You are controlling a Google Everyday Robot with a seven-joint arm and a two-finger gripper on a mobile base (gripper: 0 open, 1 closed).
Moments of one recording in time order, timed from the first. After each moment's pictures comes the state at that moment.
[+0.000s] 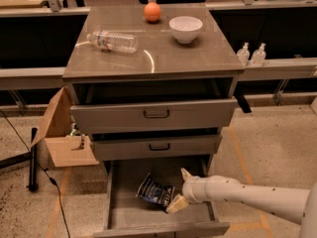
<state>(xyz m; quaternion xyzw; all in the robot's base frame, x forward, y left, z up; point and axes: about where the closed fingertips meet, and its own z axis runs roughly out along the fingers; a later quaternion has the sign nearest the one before) 0.539 -0.078 0.356 -0.52 0.78 0.14 0.33</state>
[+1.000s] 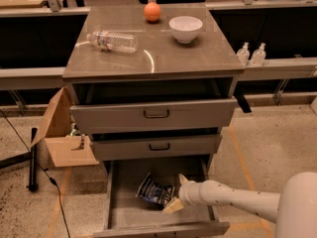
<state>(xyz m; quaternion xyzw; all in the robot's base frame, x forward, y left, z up) 0.558 -0.071 0.276 -0.48 0.80 0.17 0.32</state>
